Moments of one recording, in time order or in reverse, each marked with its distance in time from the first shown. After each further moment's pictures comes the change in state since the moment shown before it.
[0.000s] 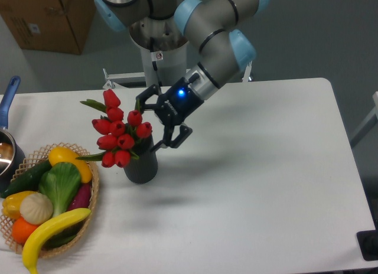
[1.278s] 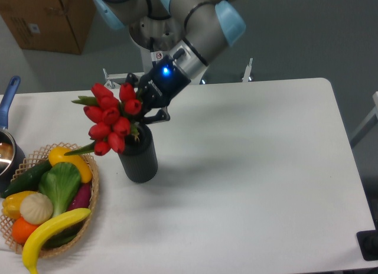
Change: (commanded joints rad) arm 0.009 0.140 0.127 -0.009 -0.043 -0.285
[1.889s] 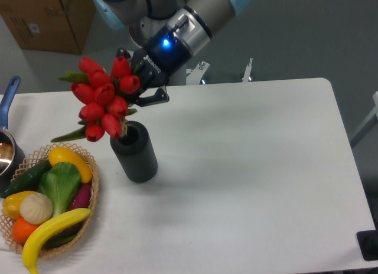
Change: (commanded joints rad) arm 0.006 0.032 0.113 0.005 -0.098 -0.170
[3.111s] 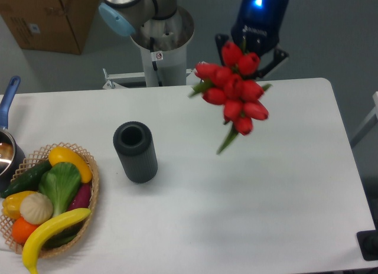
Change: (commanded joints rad) arm 0.210 -0.049 0.118 -0.002 0.708 0.086
